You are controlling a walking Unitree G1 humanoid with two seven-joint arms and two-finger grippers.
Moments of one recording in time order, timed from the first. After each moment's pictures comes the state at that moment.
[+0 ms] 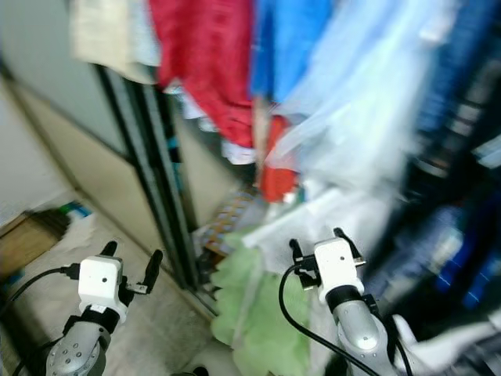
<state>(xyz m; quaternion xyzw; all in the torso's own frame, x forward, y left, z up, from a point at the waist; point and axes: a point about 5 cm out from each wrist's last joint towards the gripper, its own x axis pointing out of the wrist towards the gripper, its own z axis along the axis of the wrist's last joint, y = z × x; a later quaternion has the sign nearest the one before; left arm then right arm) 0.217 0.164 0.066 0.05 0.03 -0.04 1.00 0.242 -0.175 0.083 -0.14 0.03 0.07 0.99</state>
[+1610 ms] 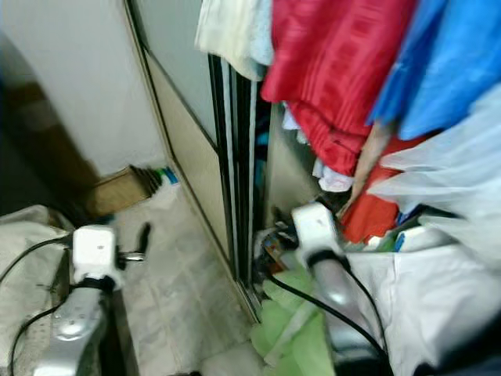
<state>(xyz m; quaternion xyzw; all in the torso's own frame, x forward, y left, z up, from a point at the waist) 0.254 0.174 0.080 0.06 0.01 0.00 1.00 0.293 -0.151 0.100 -0.13 -0.02 0.09 0.99</state>
